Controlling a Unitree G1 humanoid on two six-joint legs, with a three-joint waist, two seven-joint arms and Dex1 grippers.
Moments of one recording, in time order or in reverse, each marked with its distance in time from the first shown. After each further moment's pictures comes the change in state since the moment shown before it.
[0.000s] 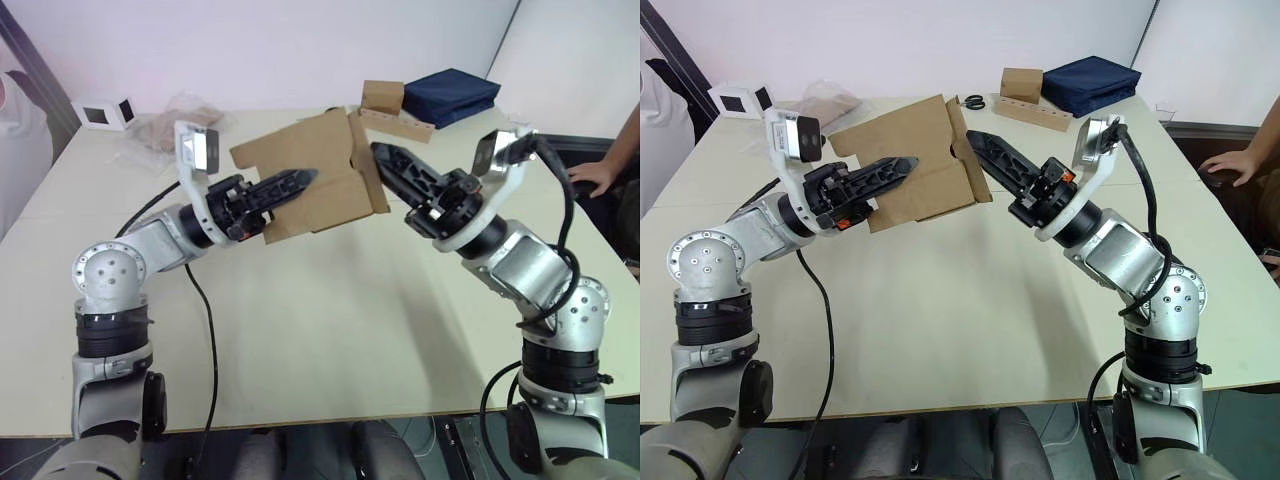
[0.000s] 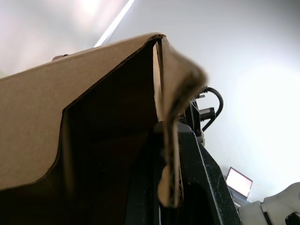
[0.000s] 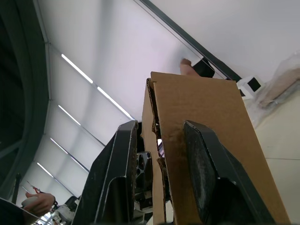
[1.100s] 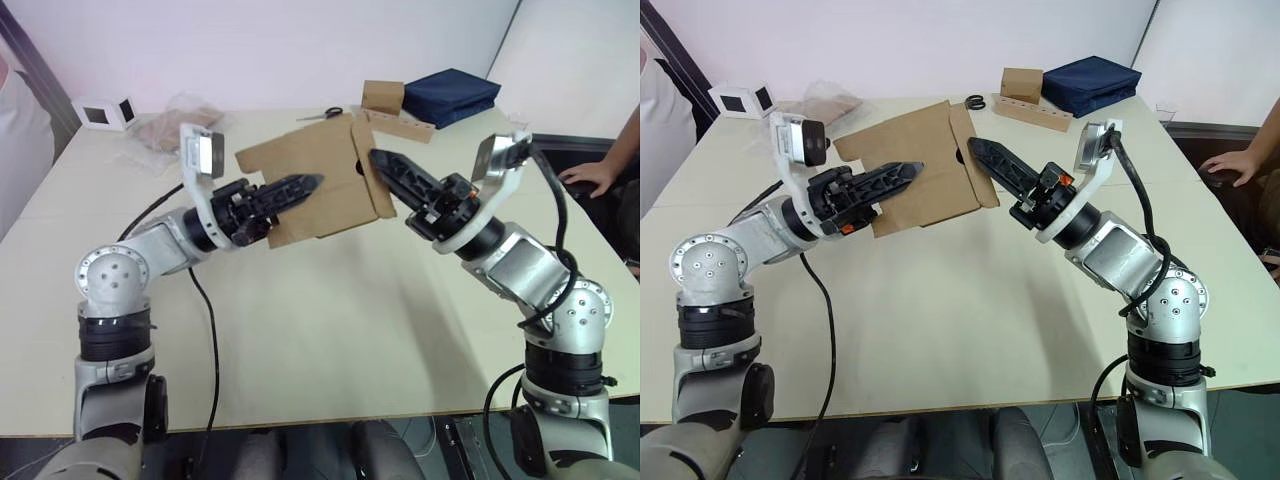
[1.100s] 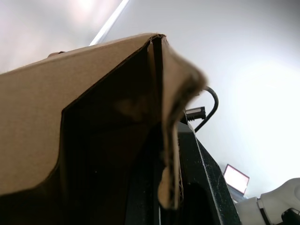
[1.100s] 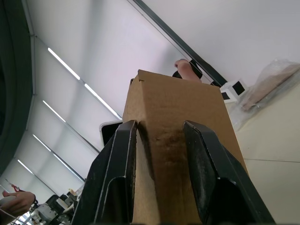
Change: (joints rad) left arm 0.023 -0.008 -0.012 -0.030 -0.025 0.003 0.014; right arm 0.007 0.000 0.007 -0.001 -0.077 -0.013 0.031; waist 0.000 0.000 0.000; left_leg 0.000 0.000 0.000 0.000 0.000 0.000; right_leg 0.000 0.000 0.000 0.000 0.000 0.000
